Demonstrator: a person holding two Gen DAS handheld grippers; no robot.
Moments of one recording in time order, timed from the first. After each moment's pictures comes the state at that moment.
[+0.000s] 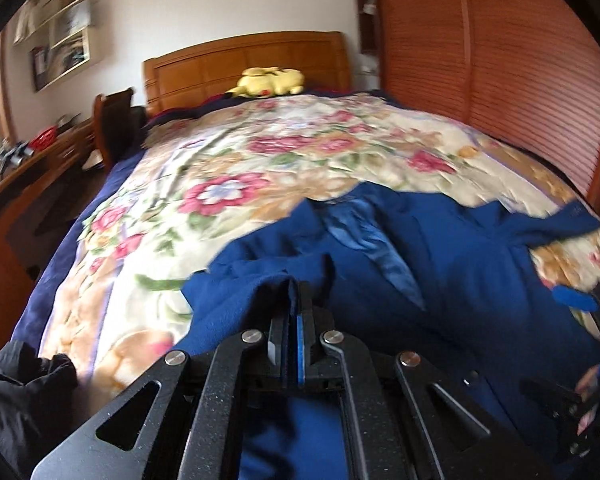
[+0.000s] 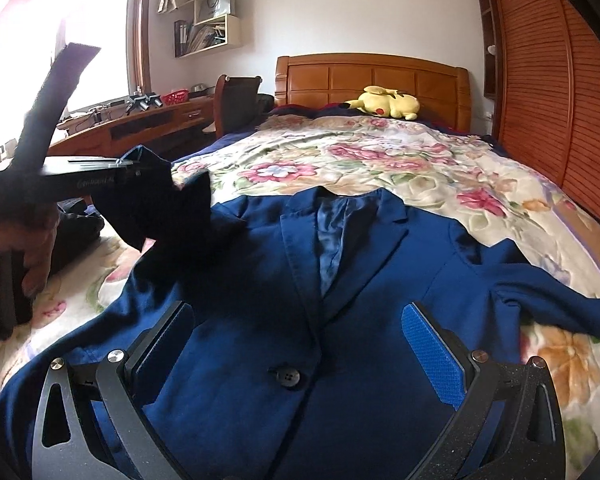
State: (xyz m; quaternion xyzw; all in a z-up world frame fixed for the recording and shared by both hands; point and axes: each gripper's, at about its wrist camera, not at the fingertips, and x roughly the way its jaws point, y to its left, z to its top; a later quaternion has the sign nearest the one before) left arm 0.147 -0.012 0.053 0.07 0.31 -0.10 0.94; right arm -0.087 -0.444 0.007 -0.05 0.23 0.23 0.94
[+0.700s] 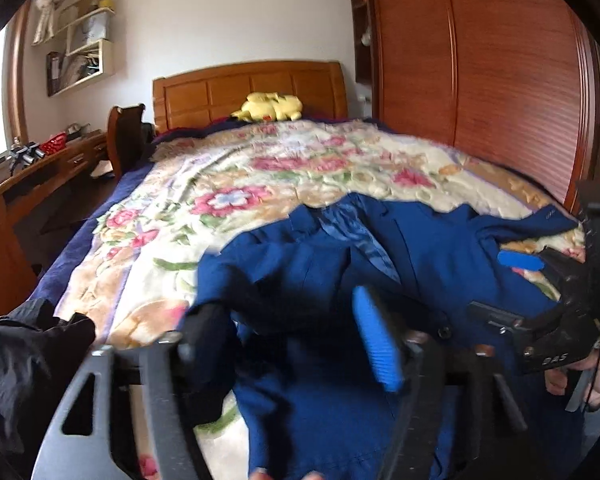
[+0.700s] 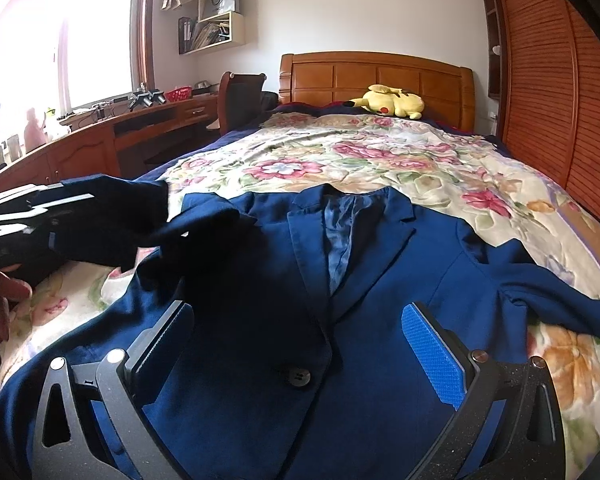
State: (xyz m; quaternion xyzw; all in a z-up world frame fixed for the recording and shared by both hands) left arm 0.061 0.022 0.061 0.04 0.25 -0.10 0.96; right arm -0.090 -0.438 0.007 -0.05 0.23 0.24 0.94
